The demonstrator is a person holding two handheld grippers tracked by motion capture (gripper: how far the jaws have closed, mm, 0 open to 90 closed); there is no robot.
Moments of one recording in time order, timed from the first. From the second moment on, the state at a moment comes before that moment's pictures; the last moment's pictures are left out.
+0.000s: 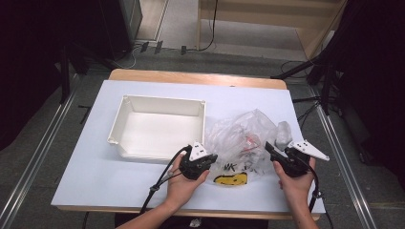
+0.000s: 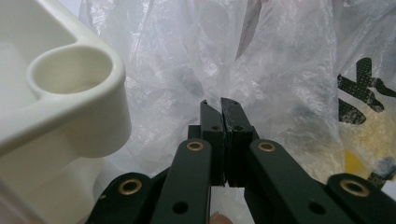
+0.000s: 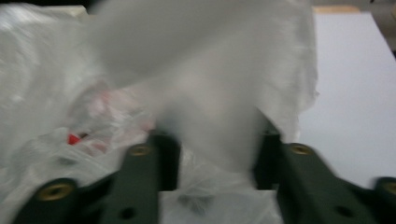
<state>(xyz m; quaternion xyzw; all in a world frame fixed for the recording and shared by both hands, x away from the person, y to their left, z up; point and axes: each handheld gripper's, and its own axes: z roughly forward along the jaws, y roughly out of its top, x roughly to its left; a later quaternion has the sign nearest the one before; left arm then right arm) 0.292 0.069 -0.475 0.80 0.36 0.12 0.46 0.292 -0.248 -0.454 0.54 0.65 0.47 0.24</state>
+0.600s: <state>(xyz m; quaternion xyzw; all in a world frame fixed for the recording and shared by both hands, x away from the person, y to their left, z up) 0.291 0.068 -0.475 0.81 0.36 0.13 0.45 0.294 -0.262 -0.468 0.57 0.66 0.45 0.21</state>
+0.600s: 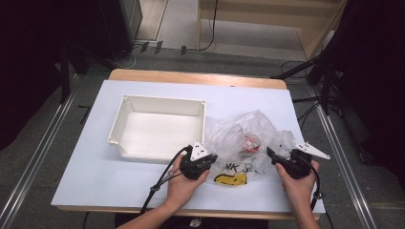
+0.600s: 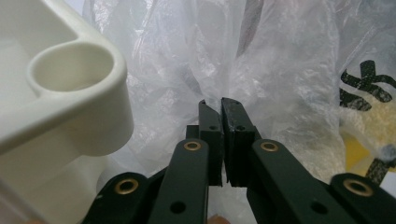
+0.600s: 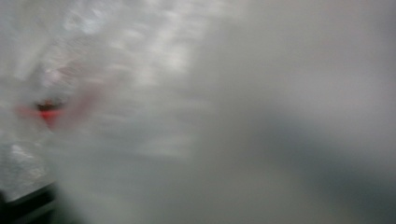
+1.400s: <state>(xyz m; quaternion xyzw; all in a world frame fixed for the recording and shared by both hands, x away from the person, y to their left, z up) 0.290 0.068 -0.475 0.80 0.36 0.14 0.45 0.278 -0.235 -0.403 0.47 0.67 0.50 0.29</state>
